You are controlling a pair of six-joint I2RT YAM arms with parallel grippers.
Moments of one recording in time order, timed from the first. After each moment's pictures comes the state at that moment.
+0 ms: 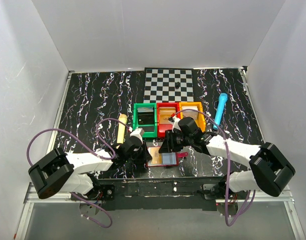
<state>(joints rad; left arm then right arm) -0.94 1.28 0.41 0.13 -0.04 -0.86 0.79 1.31 0.62 -0.04 -0.42 0.64</state>
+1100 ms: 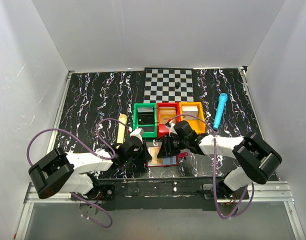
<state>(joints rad) -0.94 1.29 0.41 0.13 -0.04 -0.88 0.81 1.48 0.59 0.07 -0.45 0.68</state>
